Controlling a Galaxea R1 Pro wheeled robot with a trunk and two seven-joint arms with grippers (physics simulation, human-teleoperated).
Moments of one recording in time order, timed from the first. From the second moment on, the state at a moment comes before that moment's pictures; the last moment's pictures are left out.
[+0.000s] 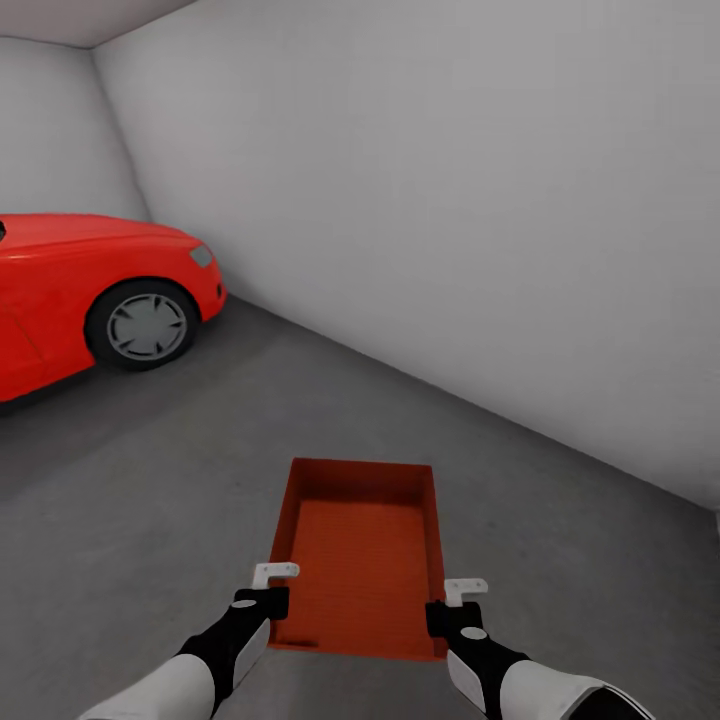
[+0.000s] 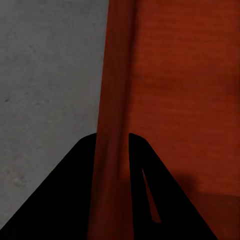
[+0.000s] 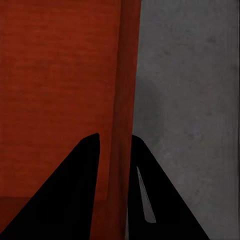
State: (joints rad) left arm -0.65 -0.11 -0.03 -0.24 0.03 0.08 0.18; right arm -0.69 0.12 0.49 0.00 -0.43 -0.19 -0.18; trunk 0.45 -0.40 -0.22
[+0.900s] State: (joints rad) left arm -0.65 -0.11 -0.03 -0.24 0.03 0.07 0.18; right arm -0.69 0.12 0.49 0.00 -0.43 -0.19 -0.18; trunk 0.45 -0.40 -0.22
